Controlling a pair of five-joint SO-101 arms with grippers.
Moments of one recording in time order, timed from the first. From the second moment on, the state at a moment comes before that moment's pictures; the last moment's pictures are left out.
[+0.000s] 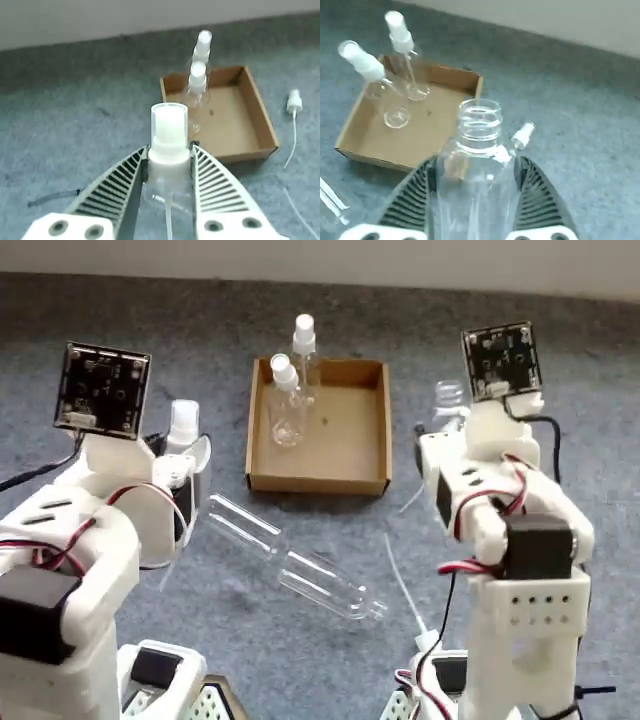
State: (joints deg) left arm 5.9 -51.1 2.9 87.9 5.6; right arm -8.2 -49.4 21.4 69.7 9.9
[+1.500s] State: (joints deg) left arm 30.4 -43.1 16.8 27.6 14.1; right arm -28.7 -100.4 79.4 32.2 4.7
